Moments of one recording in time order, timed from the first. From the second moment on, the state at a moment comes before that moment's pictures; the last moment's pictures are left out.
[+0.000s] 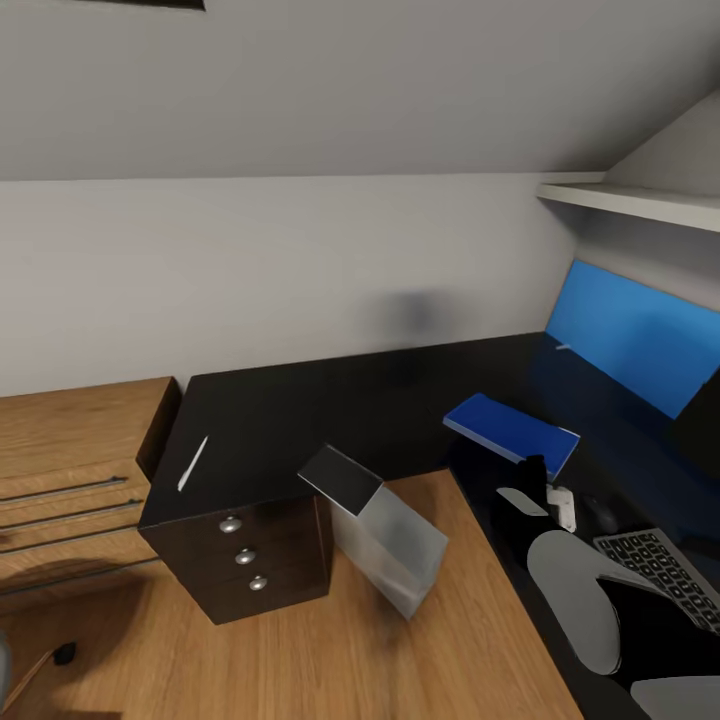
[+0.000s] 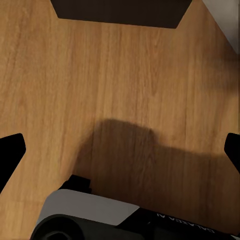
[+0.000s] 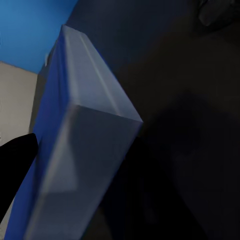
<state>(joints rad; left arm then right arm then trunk) -0.09 0.00 -0.53 -0.48 0.68 -0.36 0.29 -0.99 -0.01 -0.24 -0.17 -1.32 -0.70 0.05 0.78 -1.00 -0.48</state>
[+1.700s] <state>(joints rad) -0.09 0.00 -0.53 -0.48 0.68 -0.36 0.29 -0.99 -0.04 -0.24 -0.17 -1.32 -0.70 0.00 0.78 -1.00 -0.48</state>
